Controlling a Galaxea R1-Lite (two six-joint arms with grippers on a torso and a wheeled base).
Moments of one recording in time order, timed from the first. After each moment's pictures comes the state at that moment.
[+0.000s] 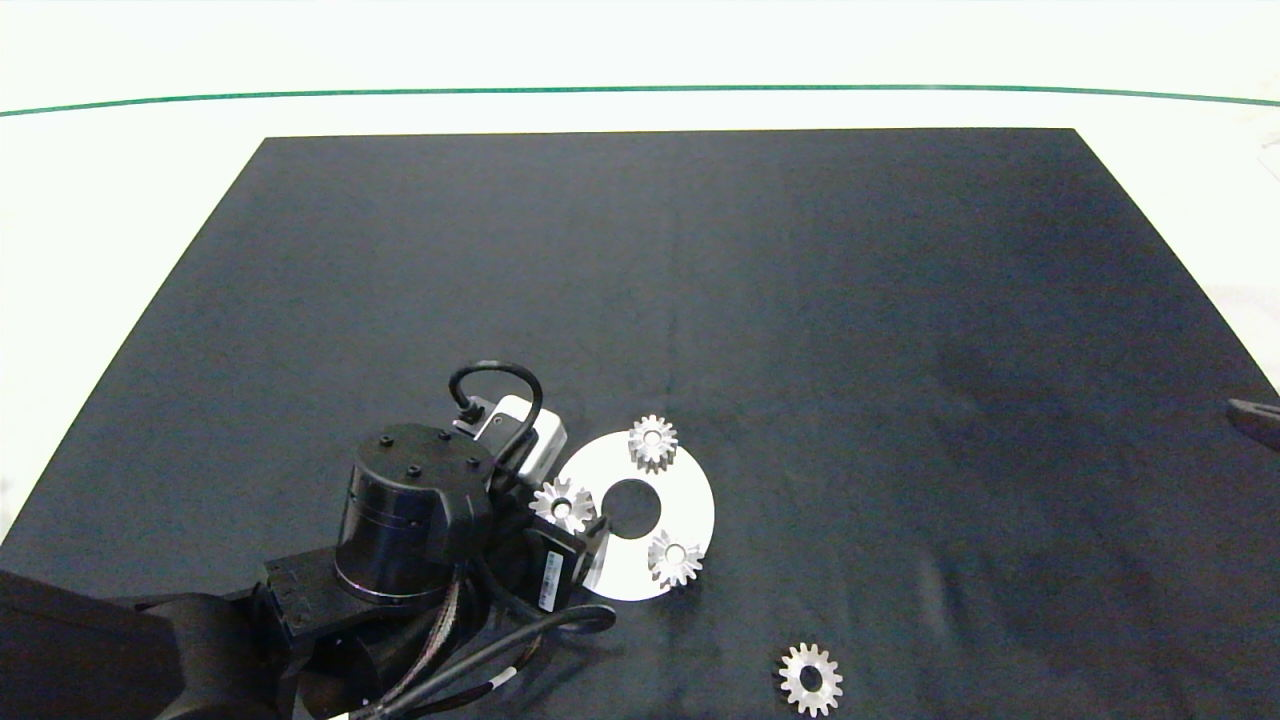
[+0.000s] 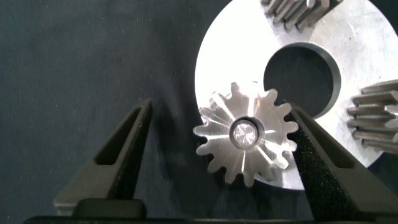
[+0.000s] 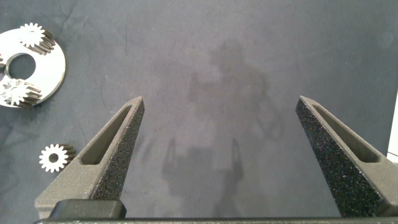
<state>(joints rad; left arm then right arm) -0.76 1.69 -0.58 -0.69 0.37 0.04 0.24 0.93 -0.93 0.25 -0.05 -0.19</state>
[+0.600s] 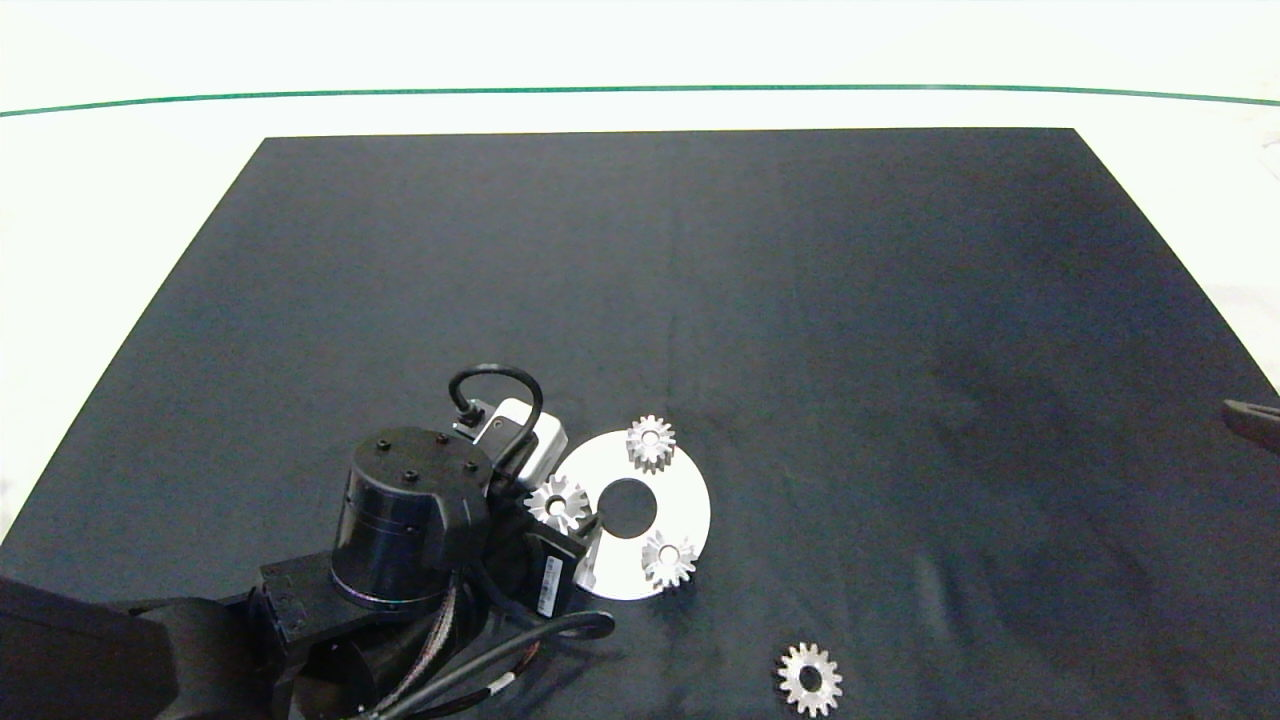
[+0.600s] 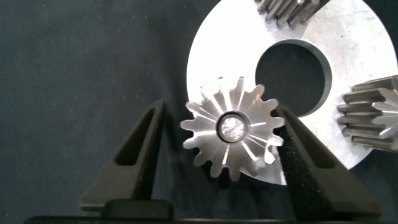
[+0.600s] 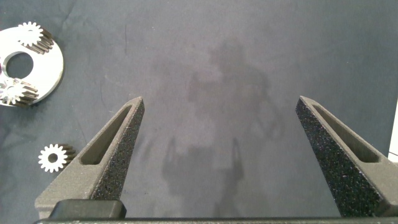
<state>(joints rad) -0.76 1.68 -0.57 -0.69 0.37 0.04 0.24 0.94 -0.93 0.25 -0.05 -0.19</state>
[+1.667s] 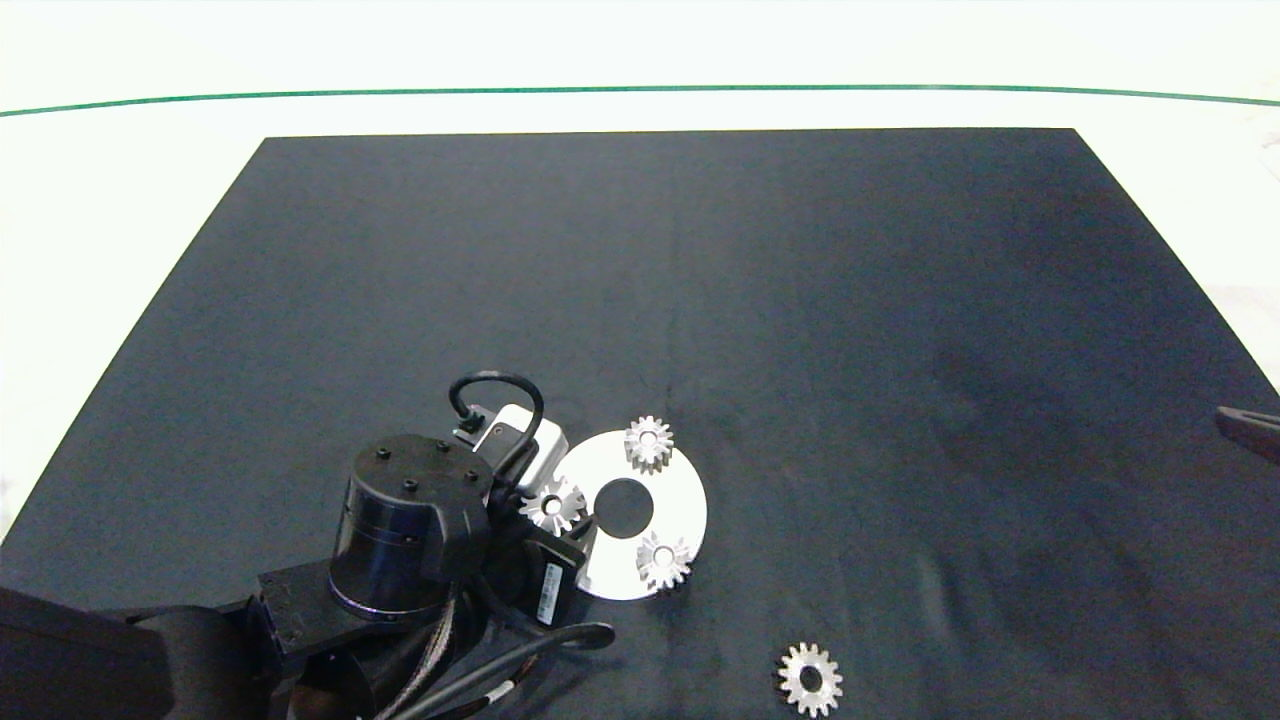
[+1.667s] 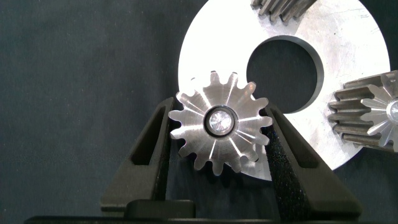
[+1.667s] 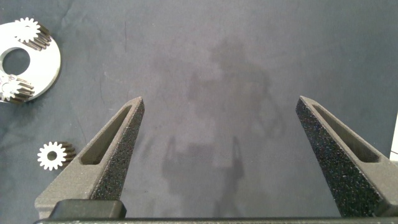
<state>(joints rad) -0.78 1.67 -0.56 -0.69 0.37 0.04 0.24 0.94 -0.92 0.25 -0.05 -0.19</state>
